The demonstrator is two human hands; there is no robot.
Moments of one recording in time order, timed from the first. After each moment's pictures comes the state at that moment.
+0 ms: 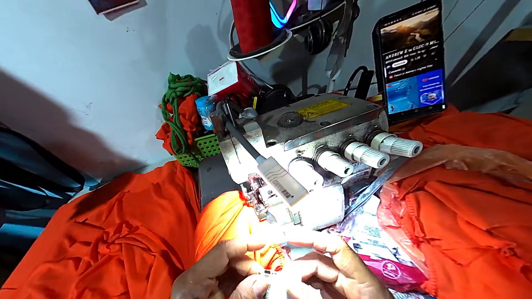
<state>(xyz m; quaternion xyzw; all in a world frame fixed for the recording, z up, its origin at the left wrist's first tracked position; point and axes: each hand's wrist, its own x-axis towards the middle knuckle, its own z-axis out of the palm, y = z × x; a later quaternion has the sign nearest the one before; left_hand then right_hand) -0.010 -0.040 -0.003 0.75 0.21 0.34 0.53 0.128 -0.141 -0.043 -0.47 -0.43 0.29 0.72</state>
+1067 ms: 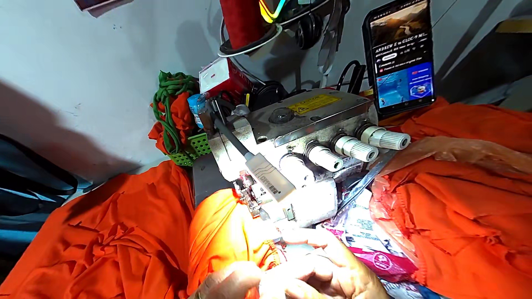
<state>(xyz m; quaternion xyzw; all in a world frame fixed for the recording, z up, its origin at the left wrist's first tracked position) -0.019 -0.041 -0.035 0.91 0.06 0.40 0.11 0.130 -0.148 -0.049 -0.42 -0.36 0.37 0.75</state>
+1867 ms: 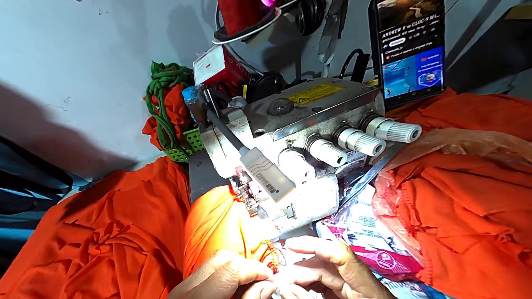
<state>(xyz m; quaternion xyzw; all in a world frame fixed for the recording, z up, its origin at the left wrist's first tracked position) -0.009 -0.038 -0.015 0.84 0.17 0.32 0.40 0.127 -0.147 -0.054 -0.49 -0.43 0.24 0.72</state>
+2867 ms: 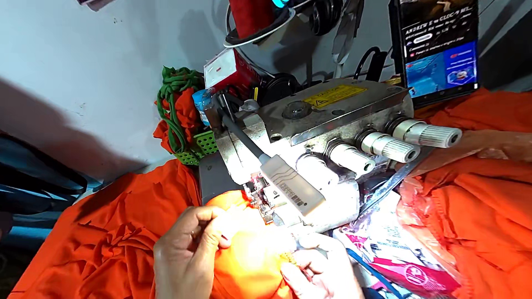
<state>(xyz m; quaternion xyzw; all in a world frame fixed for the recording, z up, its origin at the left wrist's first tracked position) 0.002 0.019 -0.034 0.78 0.27 0.46 0.33 0.099 -0.110 -0.092 -0.47 -0.25 0.25 0.81</state>
